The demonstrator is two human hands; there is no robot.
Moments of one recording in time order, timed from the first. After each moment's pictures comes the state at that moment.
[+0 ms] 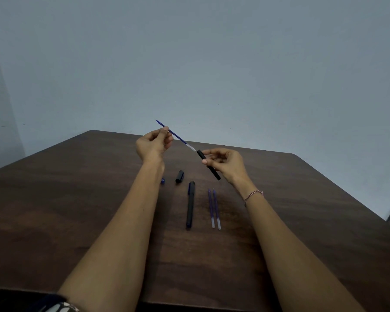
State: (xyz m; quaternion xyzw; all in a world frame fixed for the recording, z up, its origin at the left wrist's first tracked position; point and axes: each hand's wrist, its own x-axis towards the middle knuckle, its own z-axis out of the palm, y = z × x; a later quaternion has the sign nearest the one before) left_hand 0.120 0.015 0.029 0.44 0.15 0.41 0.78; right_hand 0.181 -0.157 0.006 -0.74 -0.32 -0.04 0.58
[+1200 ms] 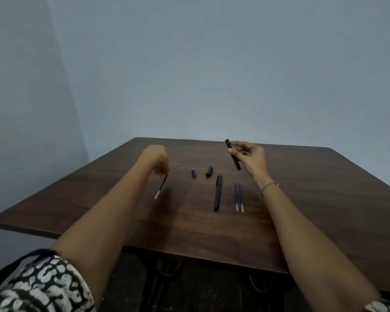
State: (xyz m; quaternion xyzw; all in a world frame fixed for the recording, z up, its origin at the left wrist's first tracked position) left_hand 0.035 0.064 0.051 0.90 0.35 -0.01 0.25; right_hand 0.171 -0.152 0.008 -0.66 -0.29 -0.07 0.68
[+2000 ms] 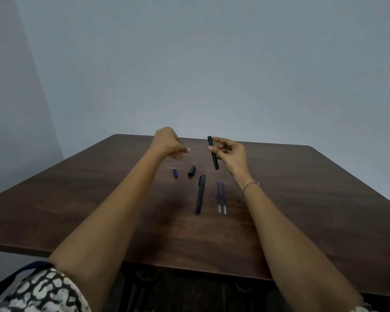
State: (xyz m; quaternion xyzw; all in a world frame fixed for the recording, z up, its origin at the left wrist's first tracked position) left_hand 0.083 0.015 0.067 0.86 0.20 0.16 0.43; right_hand 0.175 -0.145 0.004 -0.65 -0.30 -0.07 0.69
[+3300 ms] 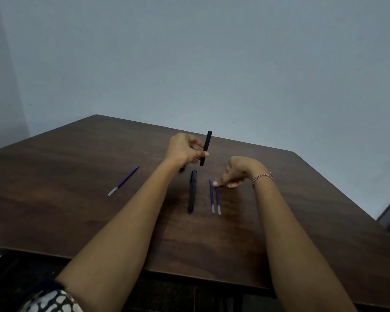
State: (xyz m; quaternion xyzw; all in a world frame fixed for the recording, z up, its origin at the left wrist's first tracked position) left_hand 0.107 -0.020 0.017 0.79 0.08 0.23 0.57; right_hand 0.174 -0.174 0.035 -0.94 -0.18 0.22 0.19
